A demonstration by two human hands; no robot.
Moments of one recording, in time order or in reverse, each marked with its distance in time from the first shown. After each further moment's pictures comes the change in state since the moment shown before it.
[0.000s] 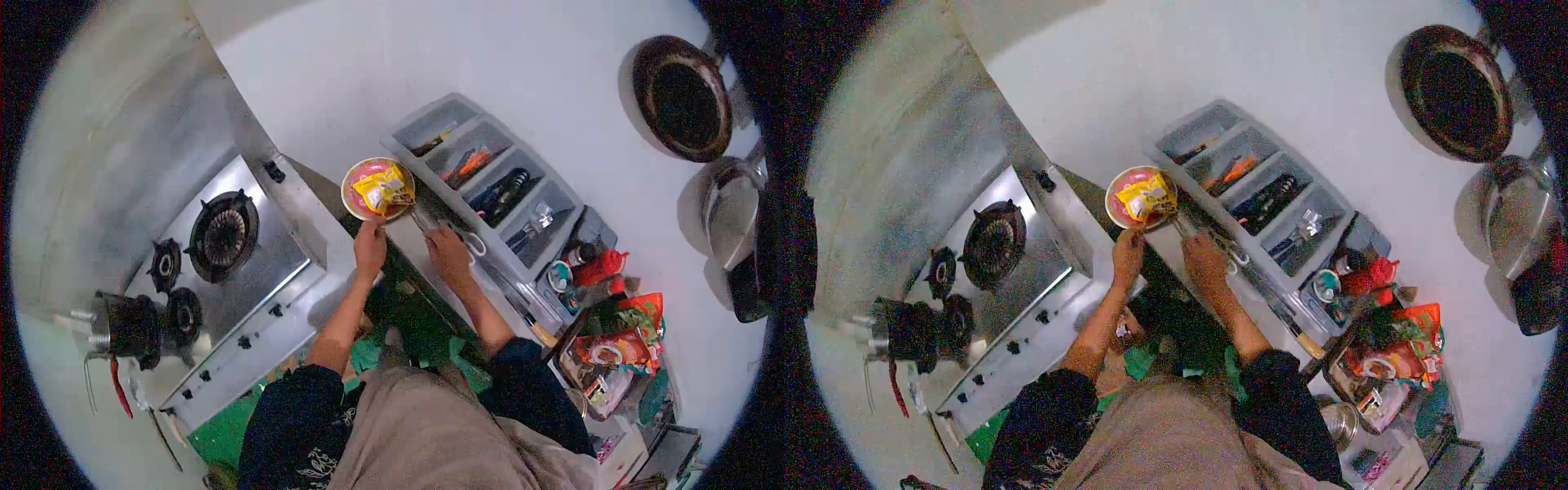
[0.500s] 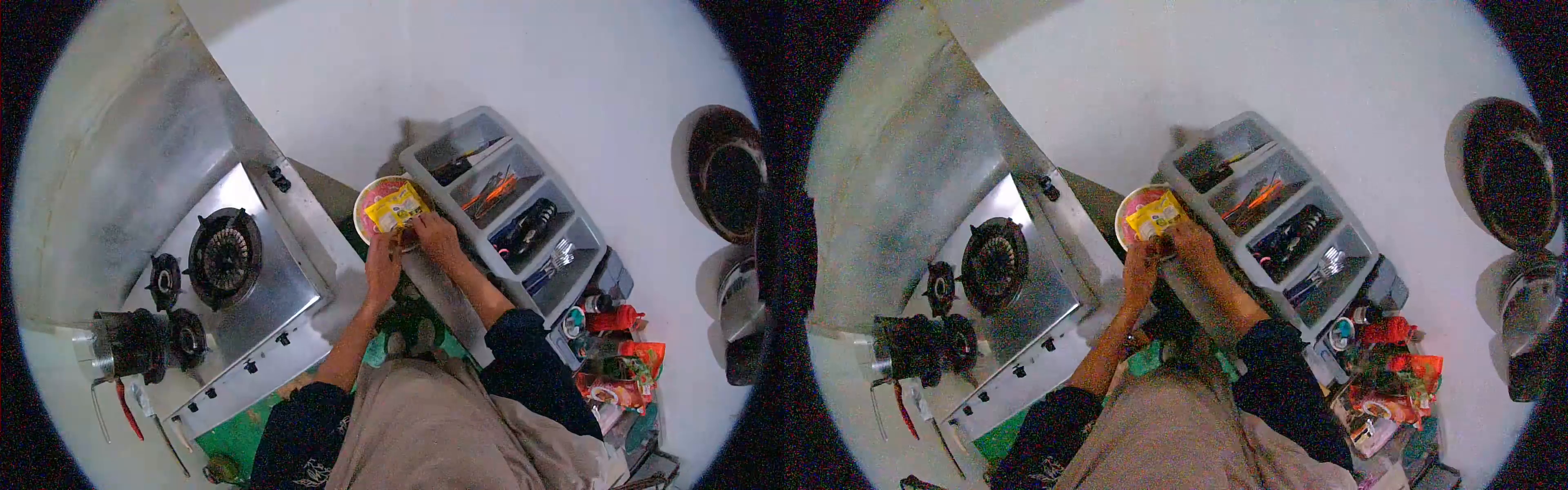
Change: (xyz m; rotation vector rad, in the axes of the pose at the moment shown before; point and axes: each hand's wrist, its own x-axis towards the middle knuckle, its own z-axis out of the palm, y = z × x) left_hand 0.037 -0.021 0.020 -0.014 -0.079 -0.131; right_hand 0.121 0.041 0.094 -0.314 -0.082 -0.348
